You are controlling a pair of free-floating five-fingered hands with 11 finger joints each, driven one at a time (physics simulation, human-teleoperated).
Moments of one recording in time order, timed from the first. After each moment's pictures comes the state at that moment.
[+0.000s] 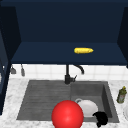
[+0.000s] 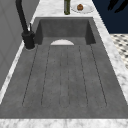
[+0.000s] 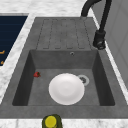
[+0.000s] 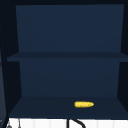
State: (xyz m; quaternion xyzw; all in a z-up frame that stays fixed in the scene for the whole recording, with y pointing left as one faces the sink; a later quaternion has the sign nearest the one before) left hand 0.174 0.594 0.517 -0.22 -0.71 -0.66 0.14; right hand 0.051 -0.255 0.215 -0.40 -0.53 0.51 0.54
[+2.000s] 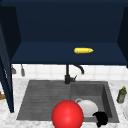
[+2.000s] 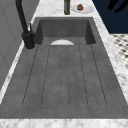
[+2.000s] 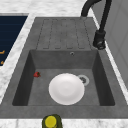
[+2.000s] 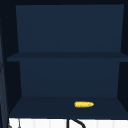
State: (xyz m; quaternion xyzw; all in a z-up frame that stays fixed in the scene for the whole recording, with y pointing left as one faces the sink) left hand 0.111 0.419 0.639 -0.09 -0.64 -0.70 0.30; right hand 0.051 -0.255 0.215 -0.40 -0.53 0.51 0.54
